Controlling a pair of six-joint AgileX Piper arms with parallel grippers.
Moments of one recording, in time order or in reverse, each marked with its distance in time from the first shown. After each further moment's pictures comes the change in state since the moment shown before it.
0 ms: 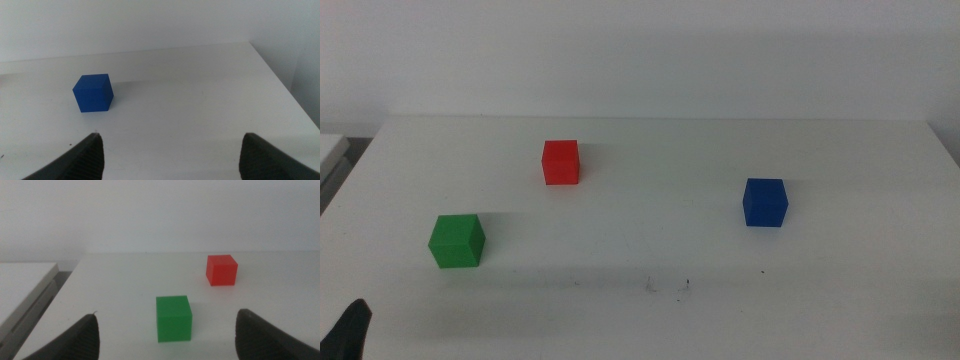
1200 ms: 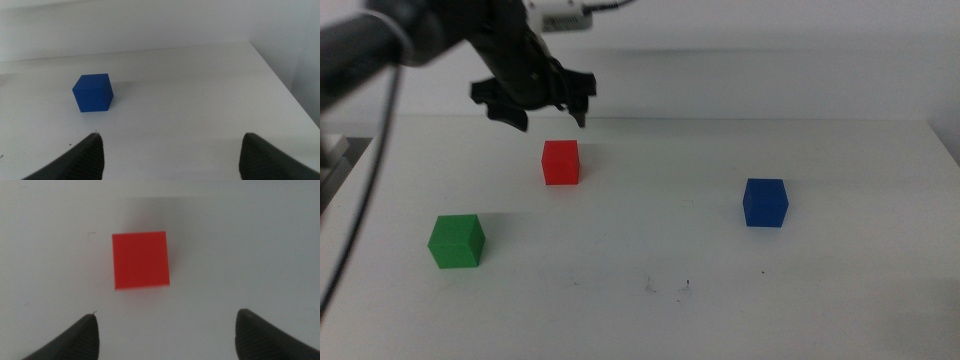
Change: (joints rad) left arm -0.245 2.023 -1.844 -0.020 0.820 -0.227; right arm 0.000 0.000 0.000 0.000 0.000 0.000
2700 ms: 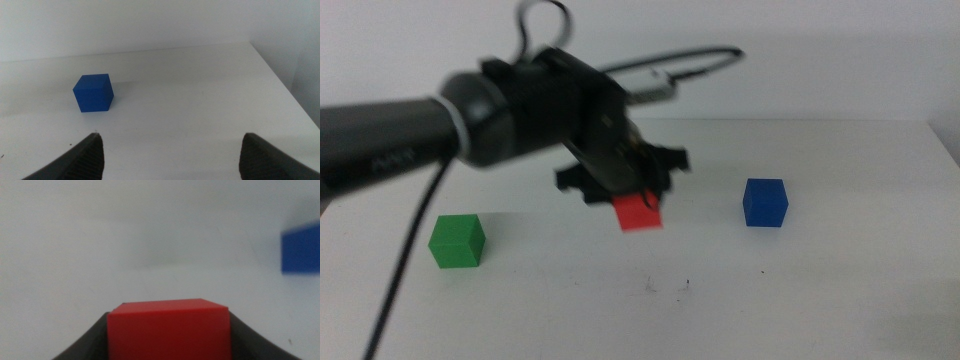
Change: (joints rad) left arm -0.332 -0.175 0.423 0.133 -0.291 -0.465; right arm 0.000 0.000 0.000 0.000 0.000 0.000
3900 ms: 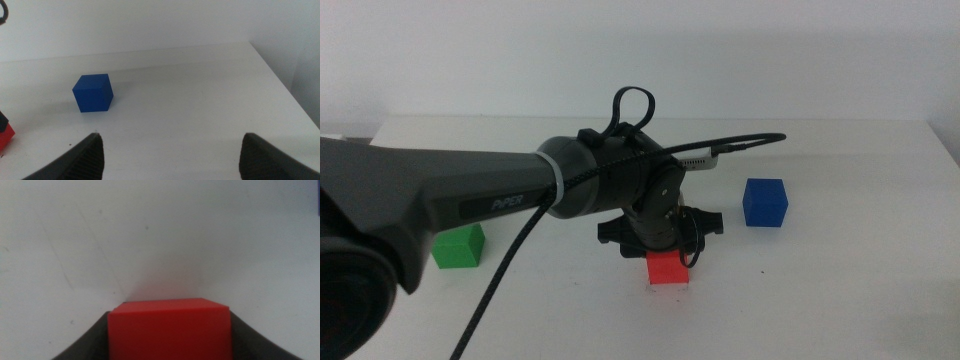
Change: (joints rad) left arm -0.111 0.169 0.009 0.017 -0.065 -0.074; right arm 0.000 0.000 0.000 0.000 0.000 0.000
